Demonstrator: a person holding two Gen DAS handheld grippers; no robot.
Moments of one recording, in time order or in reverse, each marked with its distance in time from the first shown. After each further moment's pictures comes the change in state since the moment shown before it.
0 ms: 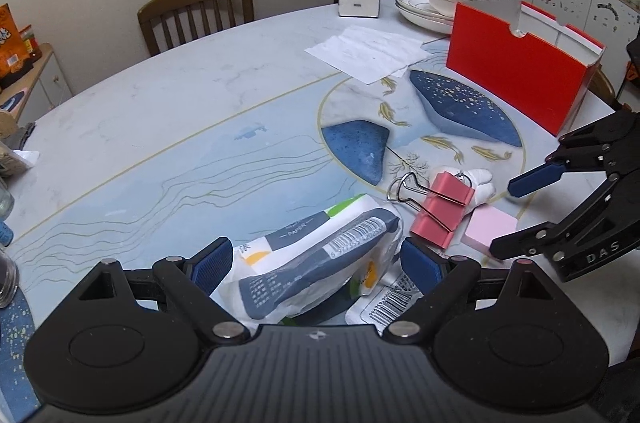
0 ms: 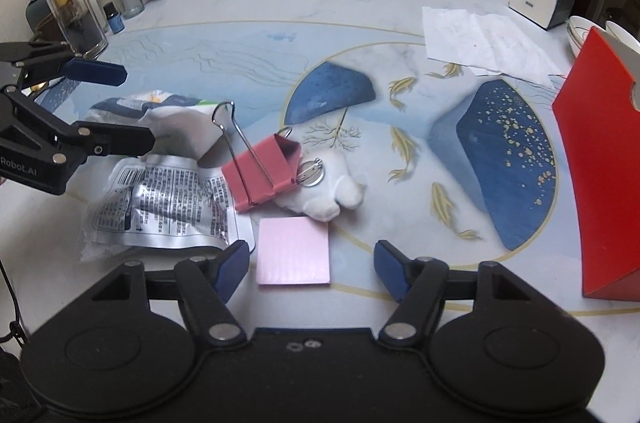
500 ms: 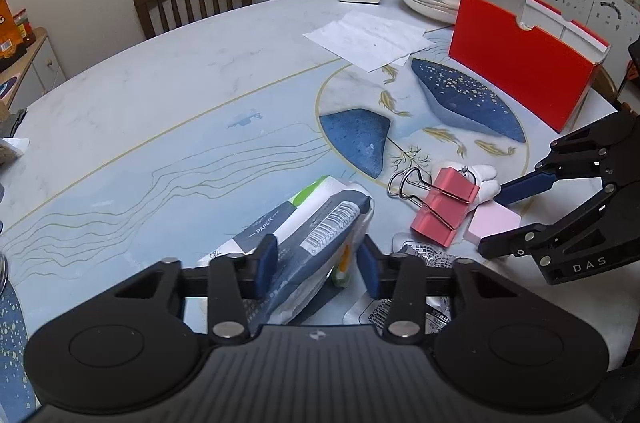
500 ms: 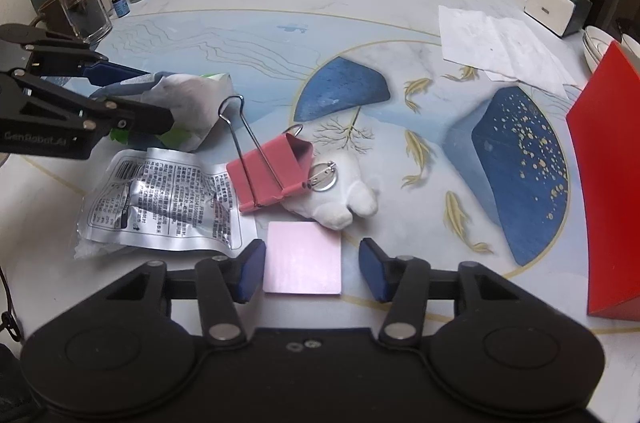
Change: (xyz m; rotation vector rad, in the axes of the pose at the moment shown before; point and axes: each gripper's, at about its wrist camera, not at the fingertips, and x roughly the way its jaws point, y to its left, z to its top) left arm 0.012 0.002 0.004 -0.020 0.047 -0.008; right arm 0.010 0.007 0.006 -0.051 0.023 -0.008
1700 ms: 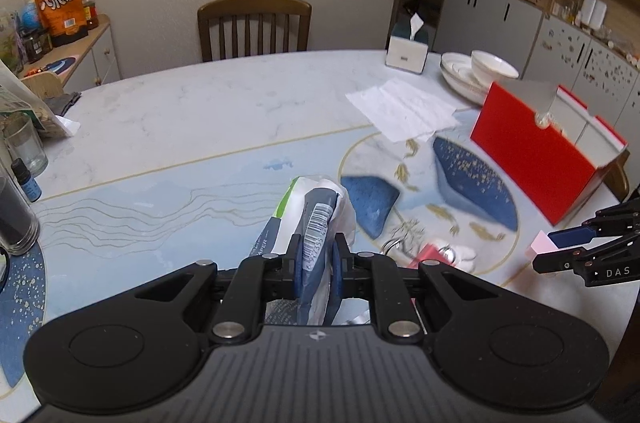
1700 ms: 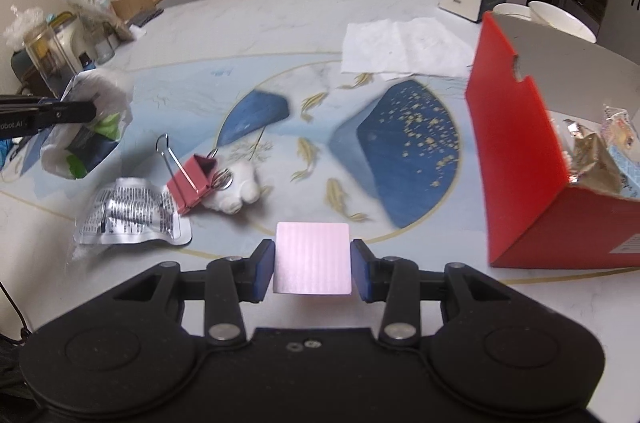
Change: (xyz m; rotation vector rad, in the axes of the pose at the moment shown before) left arm -0.054 -0.009 0.015 -0.223 -0.136 0.084; right arm -0.070 -0.075 -0.027 0.161 -0.090 -0.006
